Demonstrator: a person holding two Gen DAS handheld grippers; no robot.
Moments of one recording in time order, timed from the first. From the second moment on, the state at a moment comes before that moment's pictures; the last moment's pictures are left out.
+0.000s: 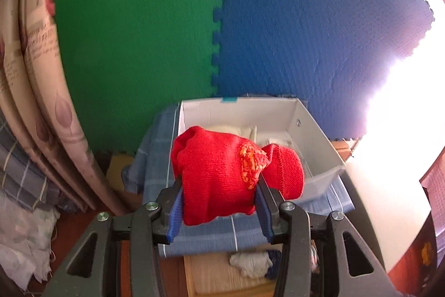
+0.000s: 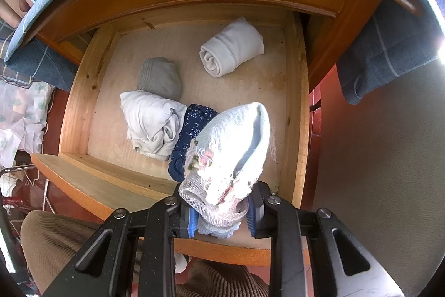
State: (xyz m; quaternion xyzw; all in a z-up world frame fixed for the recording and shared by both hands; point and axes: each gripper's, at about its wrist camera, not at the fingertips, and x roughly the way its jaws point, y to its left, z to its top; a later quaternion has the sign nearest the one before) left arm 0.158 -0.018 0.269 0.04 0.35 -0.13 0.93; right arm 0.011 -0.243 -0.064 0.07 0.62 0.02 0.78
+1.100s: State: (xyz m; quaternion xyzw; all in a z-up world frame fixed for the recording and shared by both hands) left arm 0.275 -0.046 0.171 0.03 0.42 -0.10 0.90; right arm 0.011 -0.241 -0.064 0.06 0.62 0.02 0.78
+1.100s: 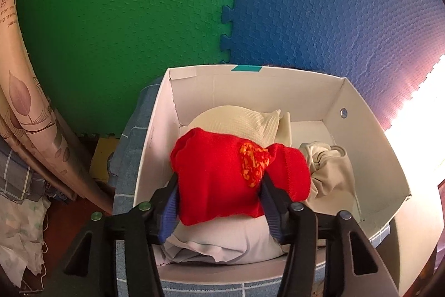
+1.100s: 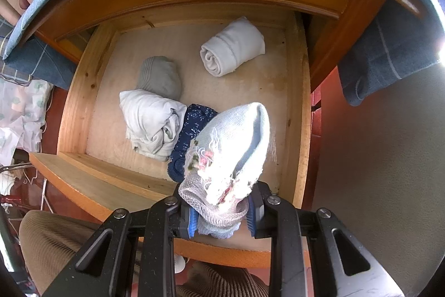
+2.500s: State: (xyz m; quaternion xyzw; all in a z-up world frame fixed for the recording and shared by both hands) left arm 0.105 -0.002 0.133 0.03 0.39 -0.04 0.92; right arm 0.007 -0.236 -0.054 0.04 0.61 0.01 0.79
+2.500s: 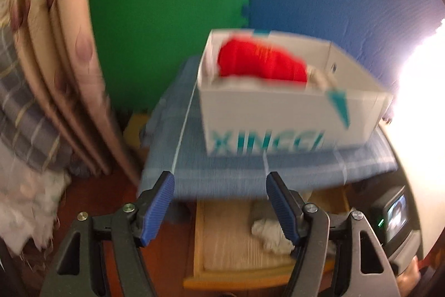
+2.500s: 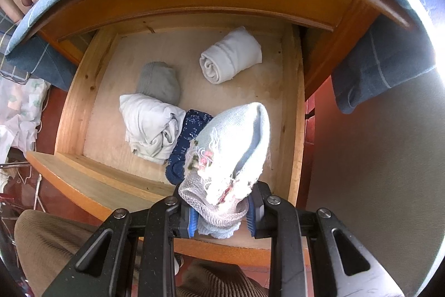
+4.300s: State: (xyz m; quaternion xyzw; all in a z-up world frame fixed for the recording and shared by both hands) left arm 0.065 0.021 0.003 -0.04 0.45 0.02 0.89; right arm 0.026 -0.230 0.206 0.03 0.40 0.06 0.91
